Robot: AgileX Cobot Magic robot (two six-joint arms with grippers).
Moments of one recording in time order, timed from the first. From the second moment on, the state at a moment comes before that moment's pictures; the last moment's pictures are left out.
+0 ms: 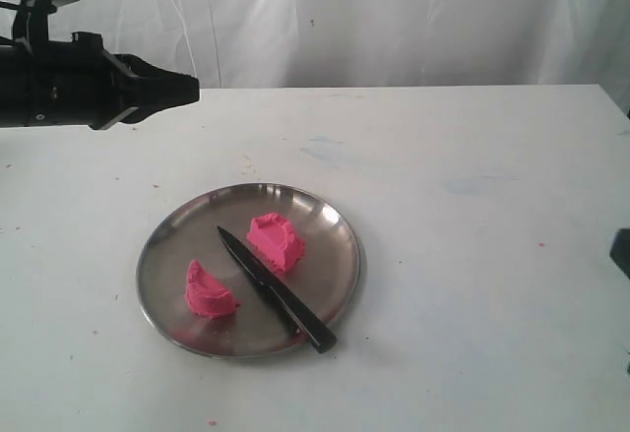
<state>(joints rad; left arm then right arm) -0.07 1.47 -0.92 -1.66 0.69 1.59 0.32 0.33 -0.24 0.36 0.21 -0.15</state>
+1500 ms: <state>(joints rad) -0.07 0.78 -0.61 -1.46 0.40 1.46 0.20 0.01 -0.01 0.21 0.33 0.02</state>
